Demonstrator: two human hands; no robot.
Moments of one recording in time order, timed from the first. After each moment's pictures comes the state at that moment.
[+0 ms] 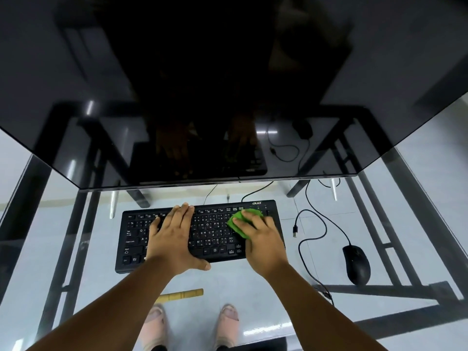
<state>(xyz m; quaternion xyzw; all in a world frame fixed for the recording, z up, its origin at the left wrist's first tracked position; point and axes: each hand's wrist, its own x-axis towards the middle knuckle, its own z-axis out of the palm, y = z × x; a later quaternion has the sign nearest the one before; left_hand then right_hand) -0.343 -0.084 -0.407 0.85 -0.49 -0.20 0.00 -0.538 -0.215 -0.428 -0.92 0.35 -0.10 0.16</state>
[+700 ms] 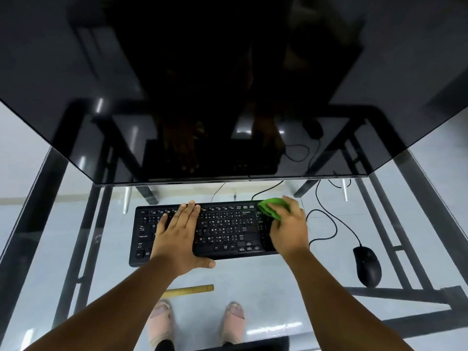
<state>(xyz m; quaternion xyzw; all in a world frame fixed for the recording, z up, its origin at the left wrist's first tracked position) -0.335 -0.069 -0.416 0.84 -0.51 -0.18 0.02 -0.543 -0.249 -0.426 -0.84 0.49 -0.16 0.20</state>
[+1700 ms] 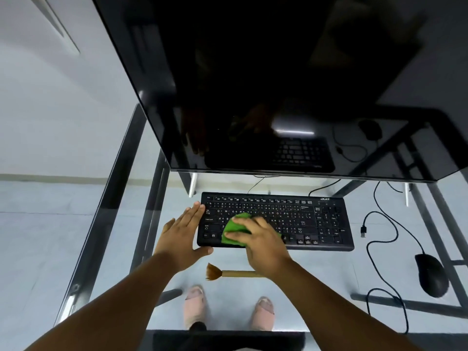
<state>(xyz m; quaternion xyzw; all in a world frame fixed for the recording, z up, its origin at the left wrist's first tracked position) -0.251 0.049 -0.429 0.85 -0.47 -0.21 0.09 -0.431 -0.107 -0.421 -0.96 0.18 -0.02 0.20</state>
